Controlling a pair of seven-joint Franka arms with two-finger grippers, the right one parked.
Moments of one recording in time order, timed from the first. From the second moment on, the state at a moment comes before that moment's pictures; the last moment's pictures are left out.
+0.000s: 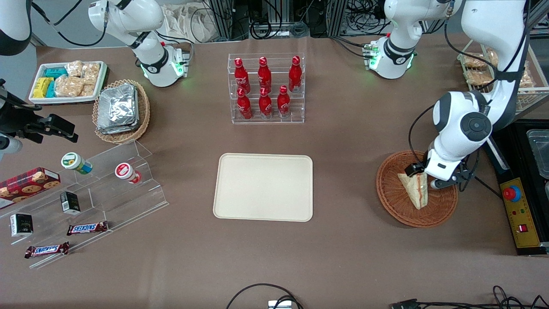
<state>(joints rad) 0.04 0.24 -0.08 -2.22 0.15 2.46 -0.42</state>
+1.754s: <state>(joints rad) 0.04 0.14 -0.21 -1.62 0.20 1.57 -0.27</state>
